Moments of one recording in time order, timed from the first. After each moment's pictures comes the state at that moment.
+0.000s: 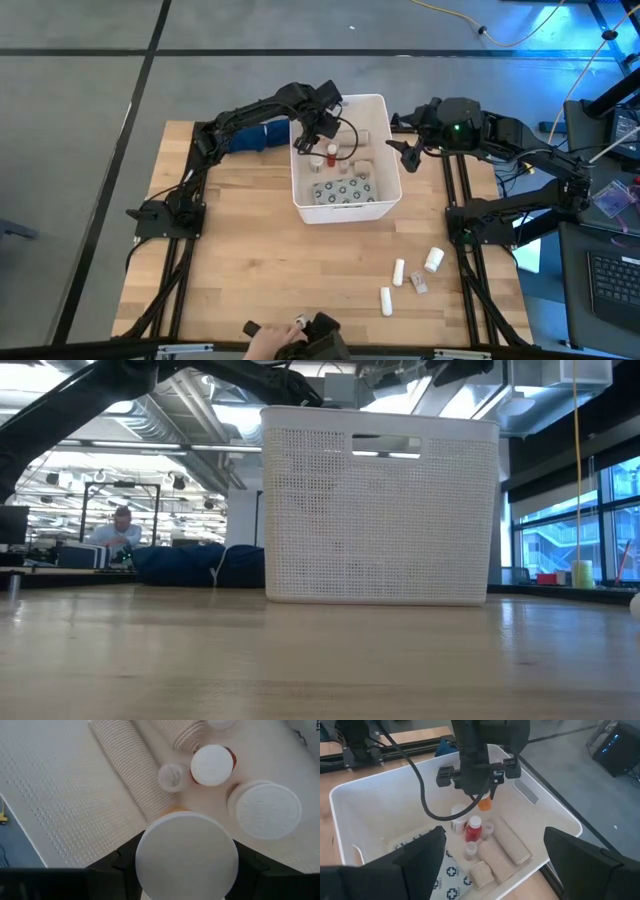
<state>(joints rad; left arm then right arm) 0.55 2.20 2.14 -1.13 -0.04 1.05 -0.27 1.11 1.43 -0.87 0.26 0.02</state>
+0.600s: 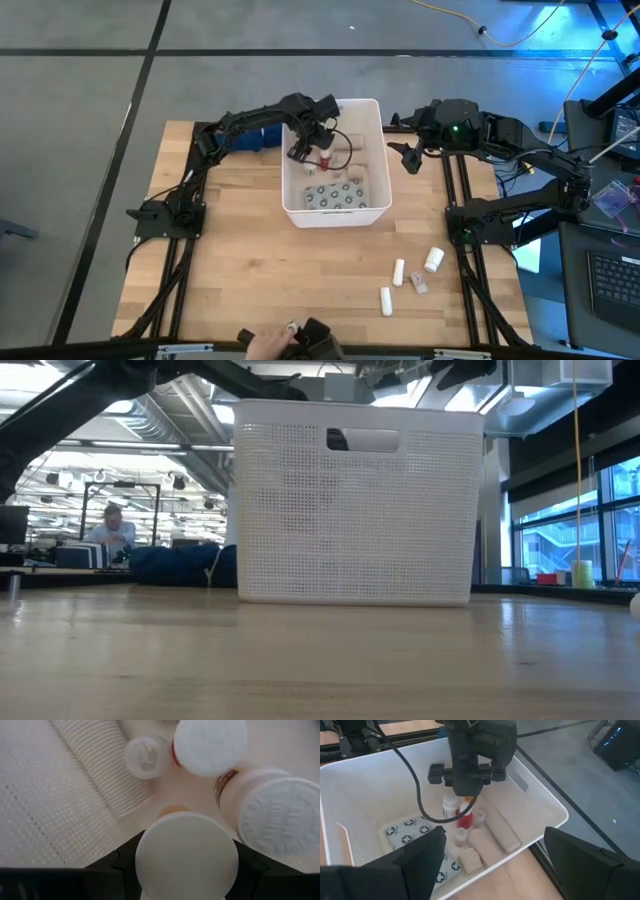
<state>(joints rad) 0.54 2.20 1.99 -1.15 -0.10 0.99 -0.27 1.11 1.43 -0.91 0.26 0.02</state>
